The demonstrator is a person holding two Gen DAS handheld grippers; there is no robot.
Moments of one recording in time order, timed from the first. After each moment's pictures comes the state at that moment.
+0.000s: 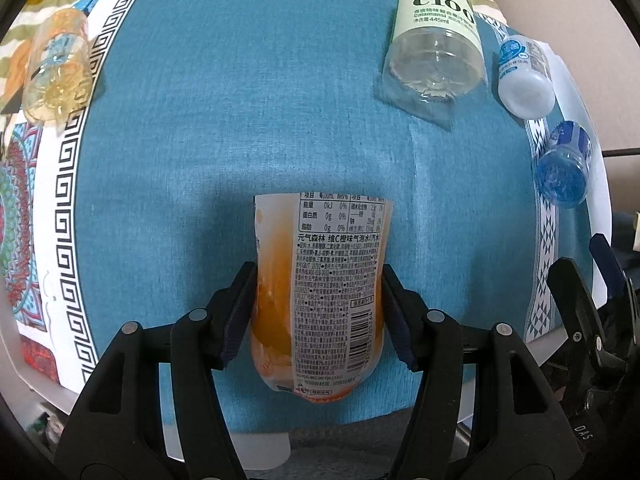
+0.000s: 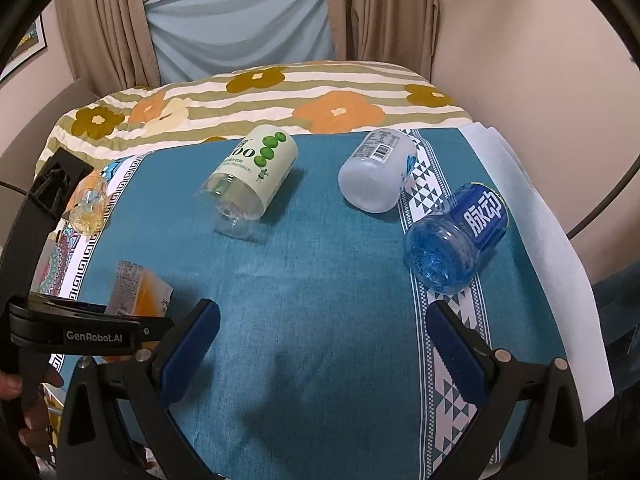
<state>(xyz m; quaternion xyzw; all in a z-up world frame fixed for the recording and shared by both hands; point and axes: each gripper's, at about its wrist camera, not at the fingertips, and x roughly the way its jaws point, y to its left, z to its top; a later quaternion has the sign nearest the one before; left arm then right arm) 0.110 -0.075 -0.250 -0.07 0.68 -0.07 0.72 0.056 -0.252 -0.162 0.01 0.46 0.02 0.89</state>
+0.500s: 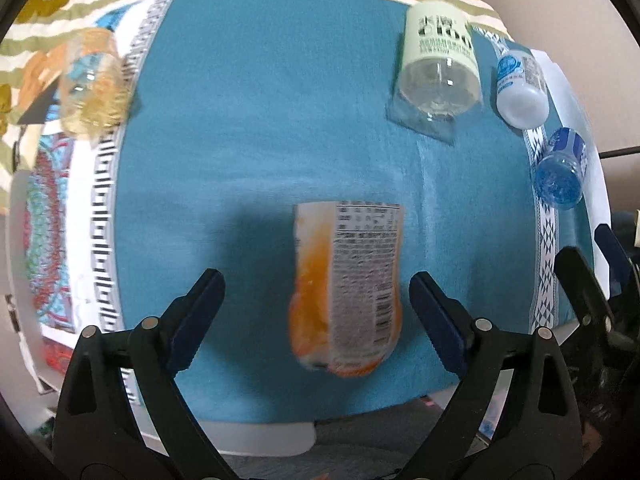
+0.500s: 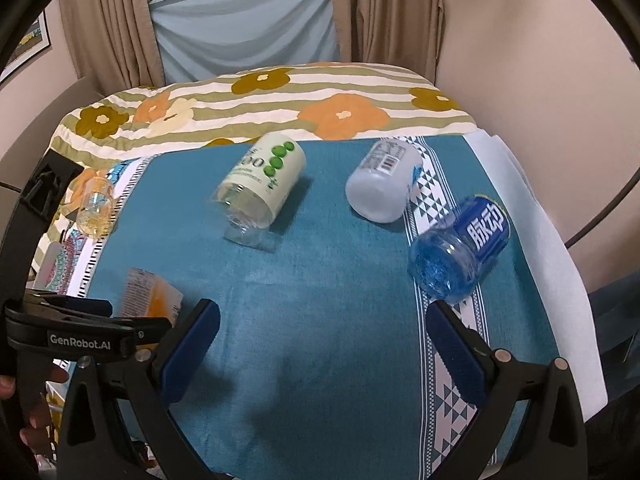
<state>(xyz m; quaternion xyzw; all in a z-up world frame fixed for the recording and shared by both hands) 0.101 -0.046 -0.216 -0.05 0.66 -0.06 0.74 0.060 -0.246 -0.146 0.00 0.46 0.04 0.89</state>
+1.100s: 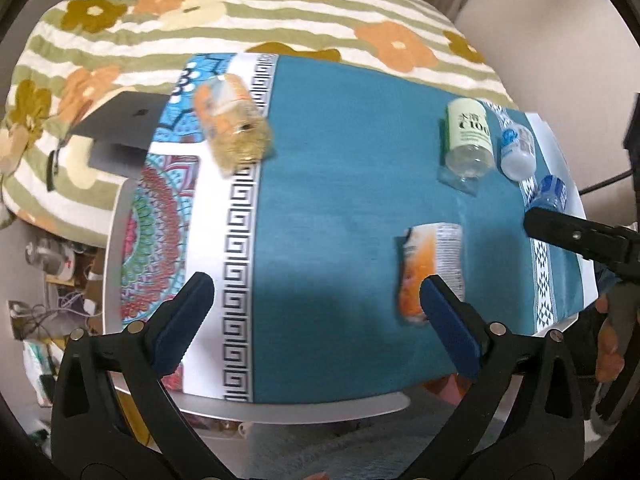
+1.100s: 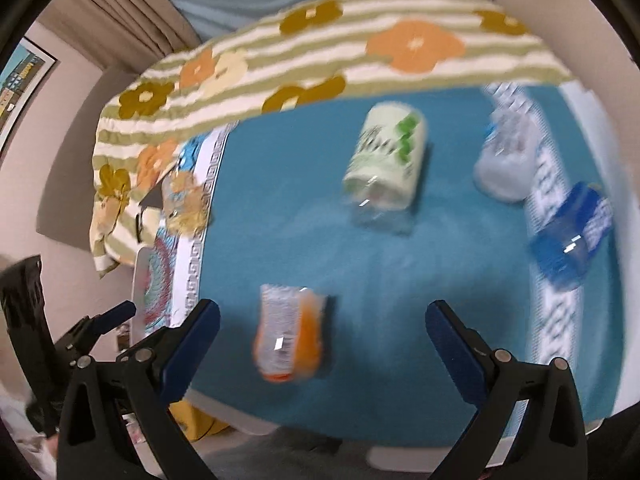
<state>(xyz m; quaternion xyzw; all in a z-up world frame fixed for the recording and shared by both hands) 0.069 0.070 -0.153 -0.07 0.58 -0.05 0.81 0.116 -0.175 -0.134 0.11 0.61 0.14 0.77</state>
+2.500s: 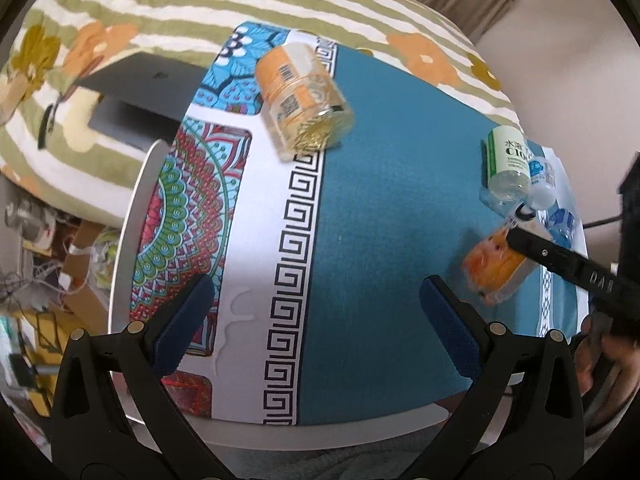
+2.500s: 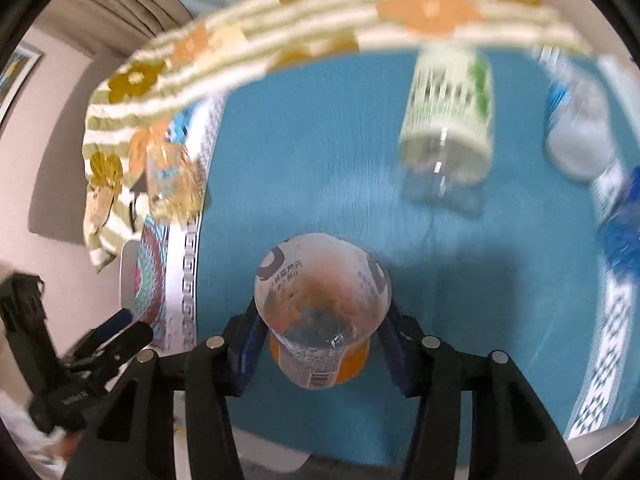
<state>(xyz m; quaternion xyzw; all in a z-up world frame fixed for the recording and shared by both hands) 0.075 0.128 -0.193 -0.14 0.58 -0.04 0.80 0.115 -0.135 -0.163 0.09 0.58 0.13 0.80</state>
